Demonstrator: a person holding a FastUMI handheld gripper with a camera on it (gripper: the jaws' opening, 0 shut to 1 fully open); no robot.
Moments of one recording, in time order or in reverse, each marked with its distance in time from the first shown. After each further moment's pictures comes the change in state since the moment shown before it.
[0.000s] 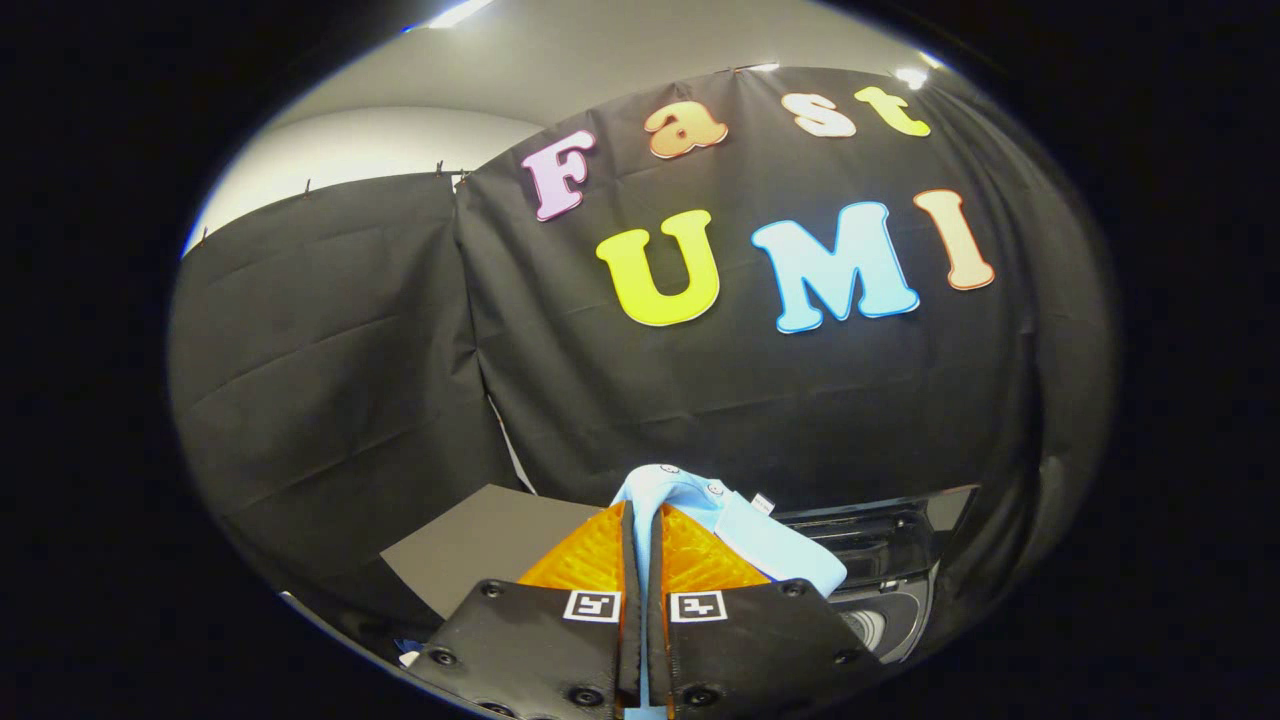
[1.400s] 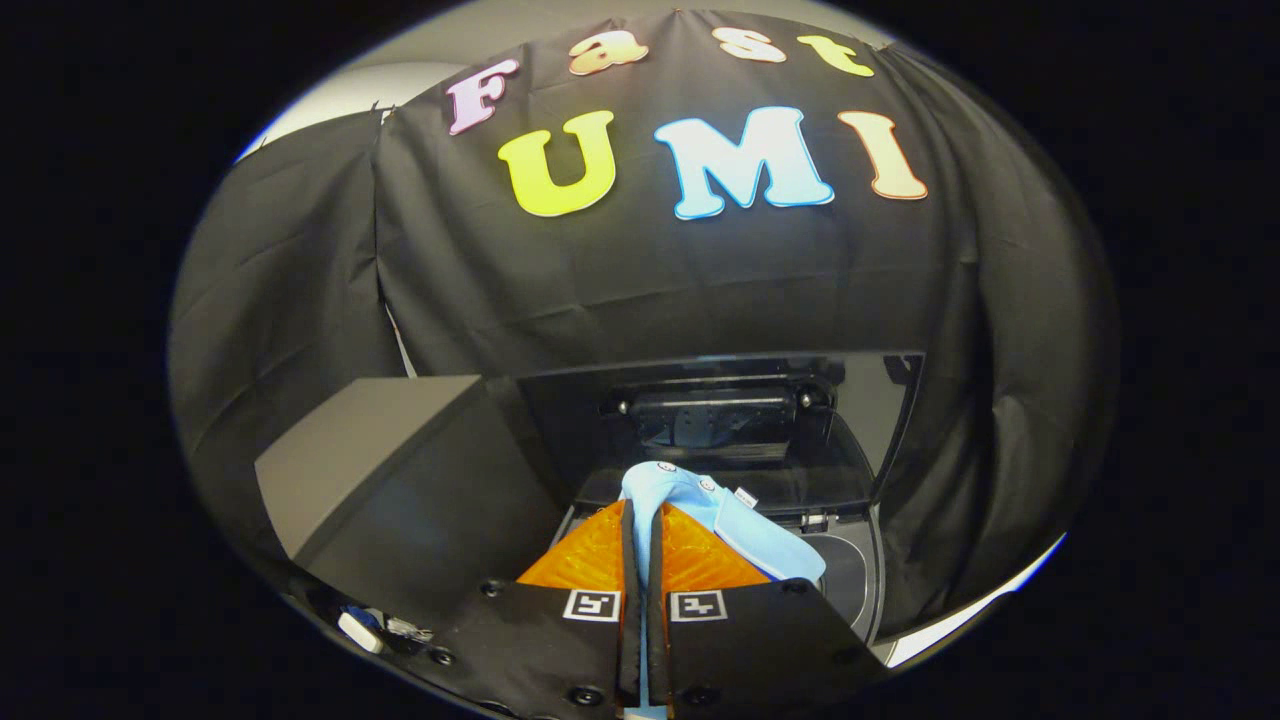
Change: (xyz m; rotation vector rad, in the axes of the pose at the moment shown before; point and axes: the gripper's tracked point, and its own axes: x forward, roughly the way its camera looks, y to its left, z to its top) arm 0.032 -0.140 -0.170 -0.023 0.235 -0.201
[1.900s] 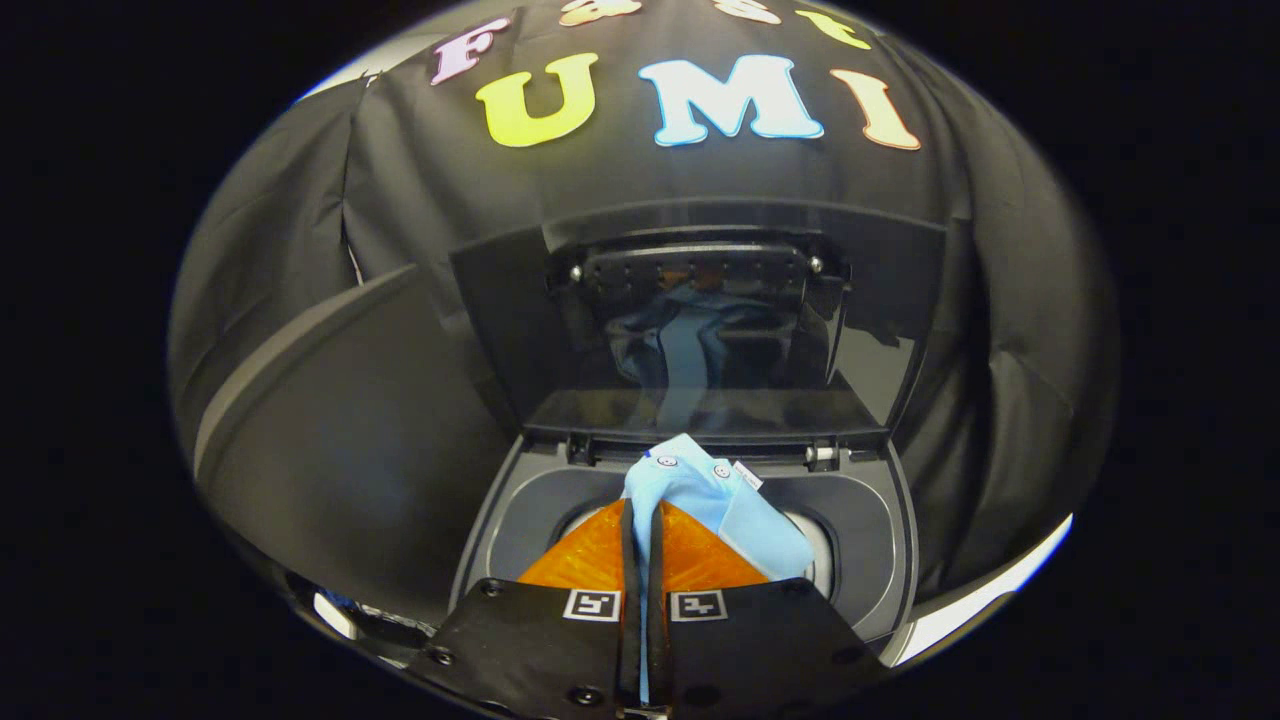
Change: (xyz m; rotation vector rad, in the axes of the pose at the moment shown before) arm 0.050 -0.021 -0.096 -0.017 0.155 -0.082
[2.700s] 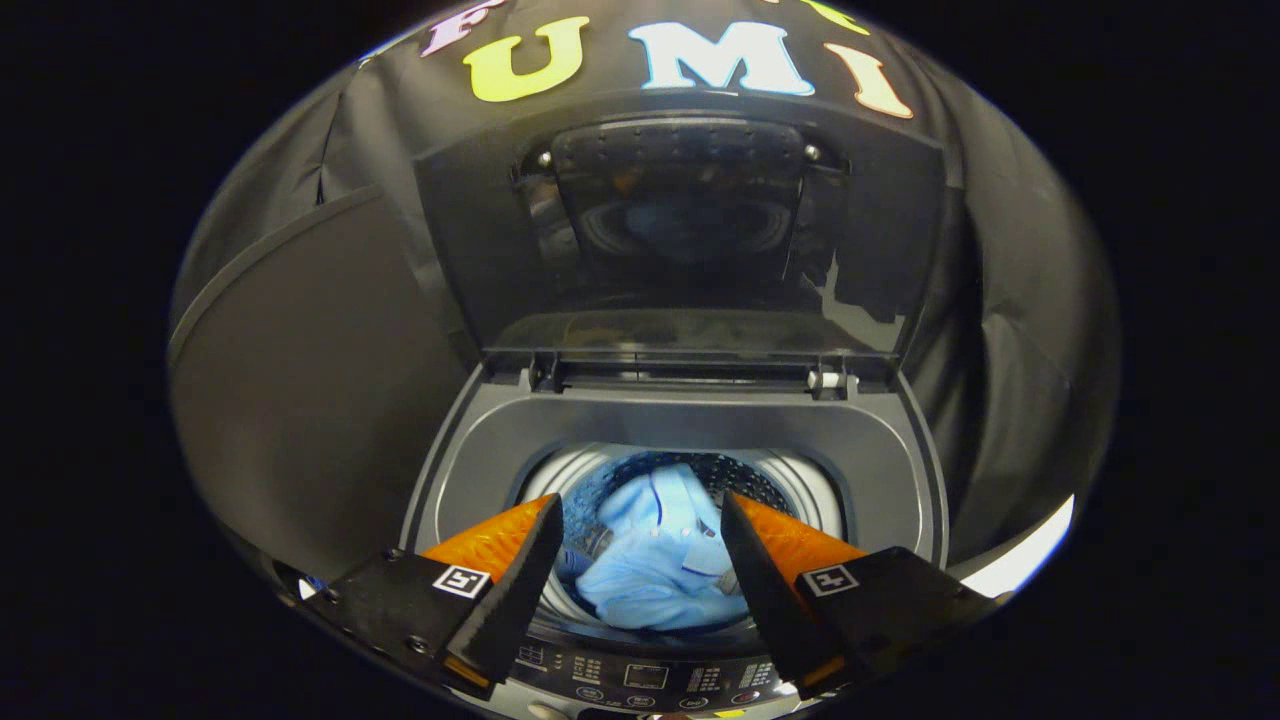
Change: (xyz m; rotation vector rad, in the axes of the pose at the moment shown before) arm 0.014 -0.010 -0.044 0.022 0.056 -0.038
